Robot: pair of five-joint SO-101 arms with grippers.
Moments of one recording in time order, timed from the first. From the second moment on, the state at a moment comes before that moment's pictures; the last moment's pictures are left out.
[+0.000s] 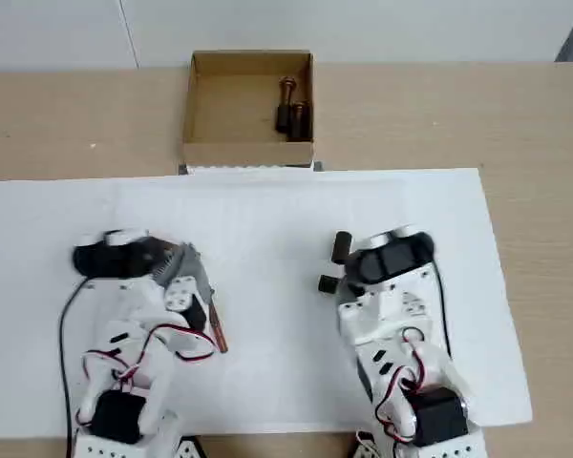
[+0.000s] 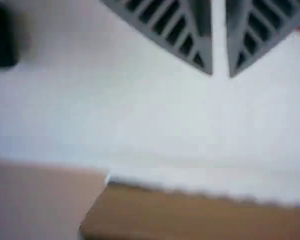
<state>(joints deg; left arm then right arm) 7.8 -103.4 87.9 47.3 24.6 -19.4 -99.4 81.1 61.5 -4.7</state>
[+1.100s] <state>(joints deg) 7.6 -47.9 23.4 89.6 30.5 -28.2 -103.2 85.3 57.8 -2.1</state>
